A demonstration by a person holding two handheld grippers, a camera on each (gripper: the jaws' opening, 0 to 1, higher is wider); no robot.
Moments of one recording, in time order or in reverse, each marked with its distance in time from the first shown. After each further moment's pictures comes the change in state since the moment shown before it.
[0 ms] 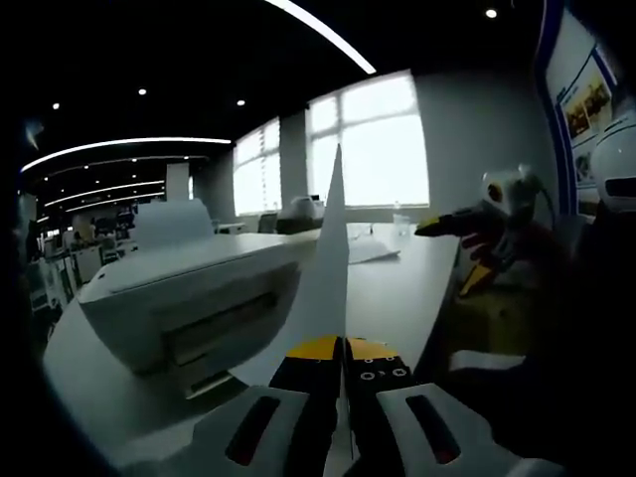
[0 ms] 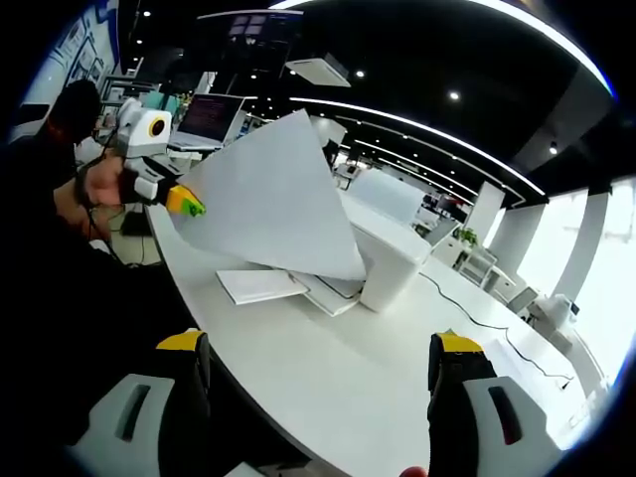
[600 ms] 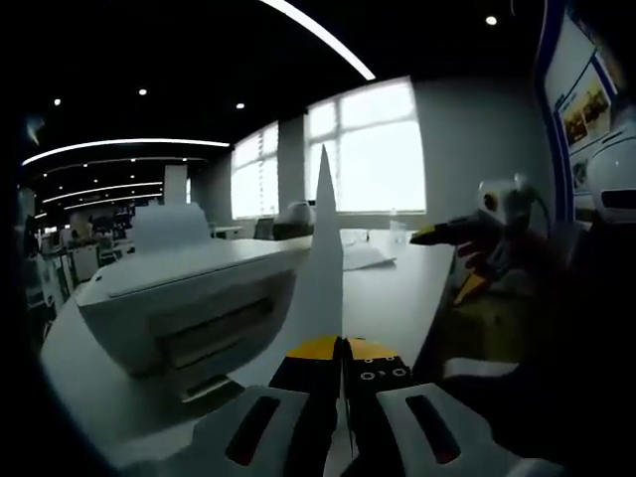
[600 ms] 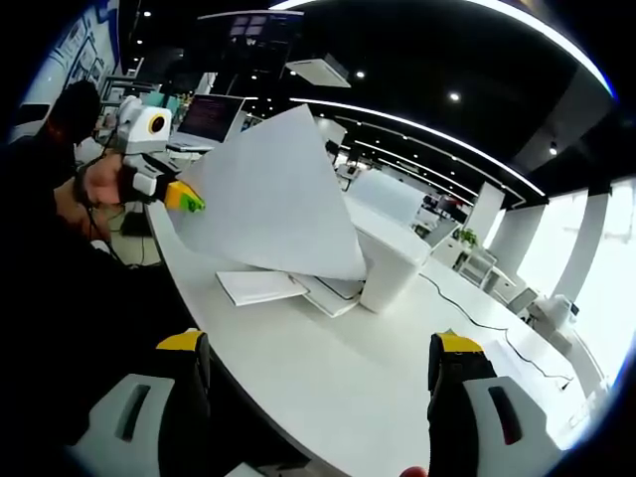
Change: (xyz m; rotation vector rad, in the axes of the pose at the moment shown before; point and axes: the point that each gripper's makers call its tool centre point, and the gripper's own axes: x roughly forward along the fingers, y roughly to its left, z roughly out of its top) left arm -0.001 -0.004 0.007 -0.014 -0.022 -0.017; right arm 0.000 0.000 0.001 -0.001 -0.003 -0.001
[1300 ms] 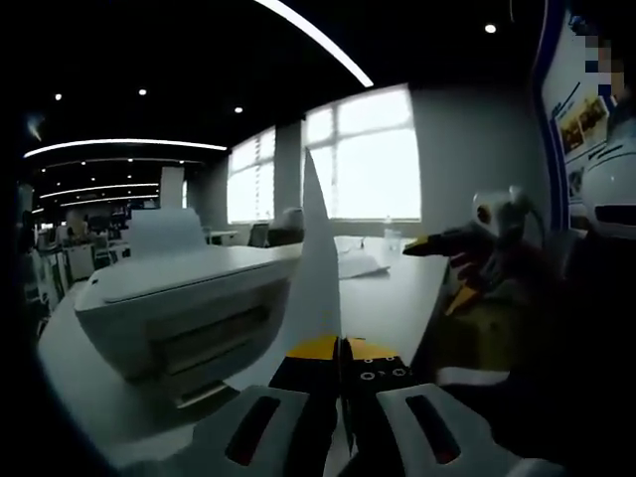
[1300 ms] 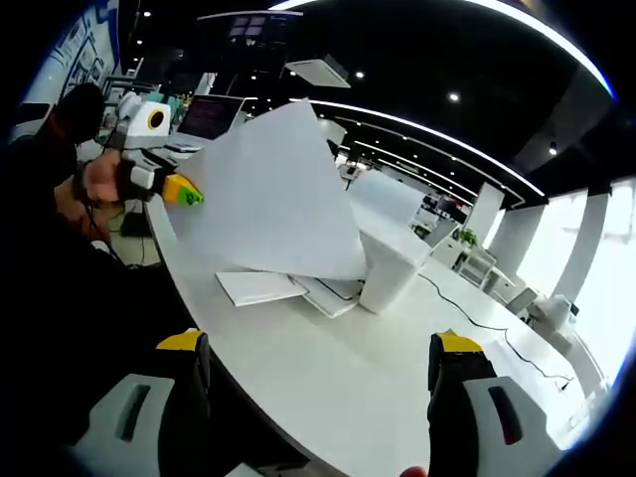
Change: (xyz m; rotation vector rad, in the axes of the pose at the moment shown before) left arm -0.002 -0.007 0.011 -0.017 -0.032 -0.025; right arm -0.001 -0.001 0.001 0.000 -0.001 -0.001
